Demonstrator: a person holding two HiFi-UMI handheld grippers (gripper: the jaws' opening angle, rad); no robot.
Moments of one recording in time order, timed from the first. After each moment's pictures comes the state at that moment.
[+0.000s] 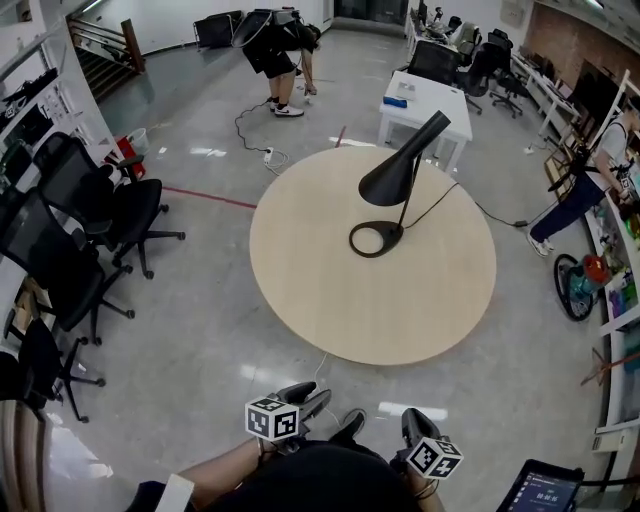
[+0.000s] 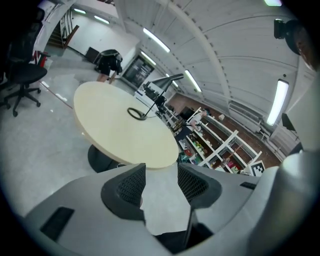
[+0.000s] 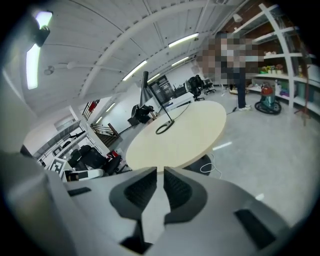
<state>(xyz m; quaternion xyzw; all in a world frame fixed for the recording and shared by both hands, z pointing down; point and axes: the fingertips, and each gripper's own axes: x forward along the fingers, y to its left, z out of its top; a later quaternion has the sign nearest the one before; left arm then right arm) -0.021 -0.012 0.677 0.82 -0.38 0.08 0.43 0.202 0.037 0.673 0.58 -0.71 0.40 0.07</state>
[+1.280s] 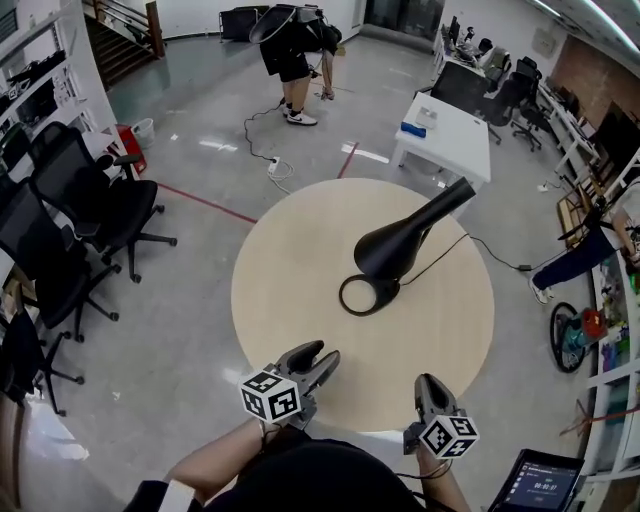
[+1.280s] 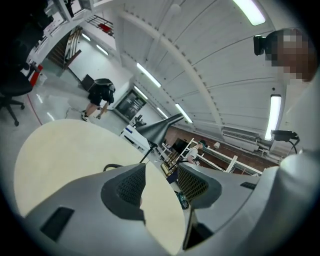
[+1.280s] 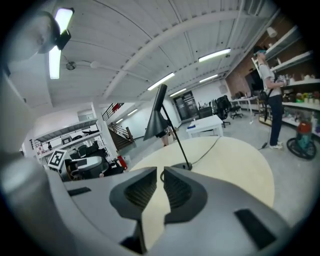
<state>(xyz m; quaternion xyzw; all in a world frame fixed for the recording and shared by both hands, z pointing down) 0.005 -0.274 0.561 0.84 -0.42 -0.10 0.32 0.231 -0.247 0.577 0.53 -0.81 0.26 0.05</state>
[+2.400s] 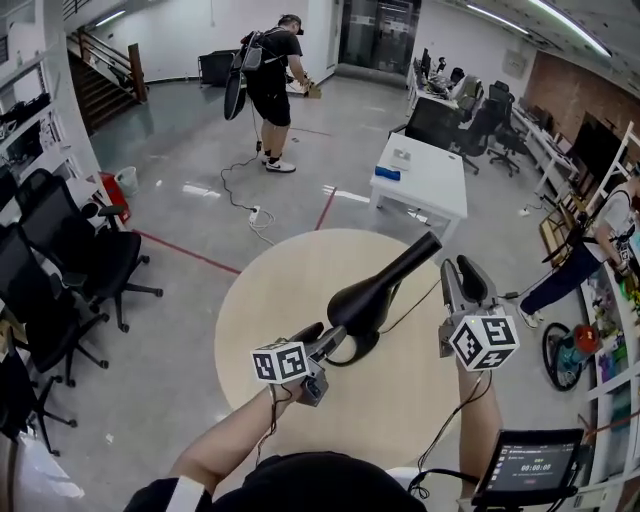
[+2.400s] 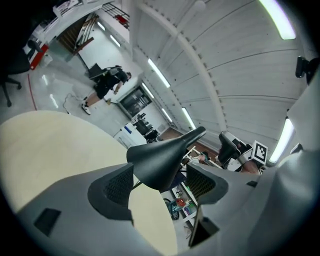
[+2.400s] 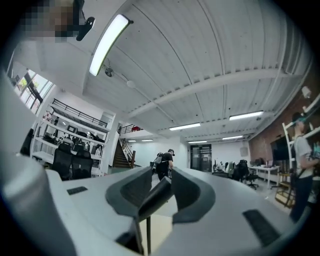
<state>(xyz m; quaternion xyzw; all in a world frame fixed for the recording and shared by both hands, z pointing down) 0.035 -0.446 0.529 0.82 -0.40 -0.13 0.39 0.232 -0.489 0.301 0.53 -0.85 -0.07 -0.02</state>
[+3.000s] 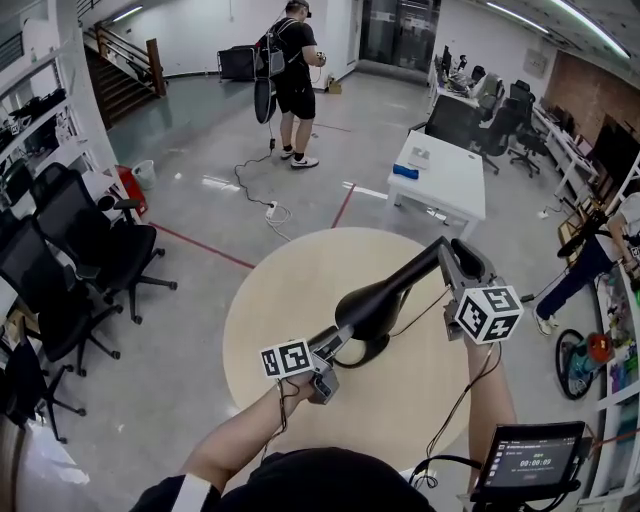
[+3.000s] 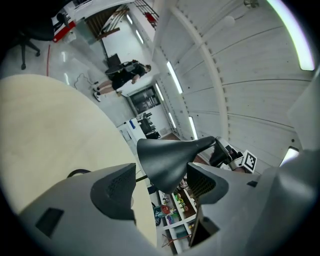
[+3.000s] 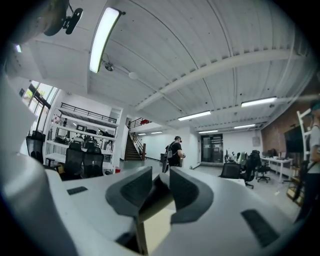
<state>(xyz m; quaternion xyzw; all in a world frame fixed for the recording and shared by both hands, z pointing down) 0.042 -0.460 0.552 0.77 -0.37 -0.21 0.48 0.209 -0.553 0.315 0.47 -0.88 -0.03 0.03</state>
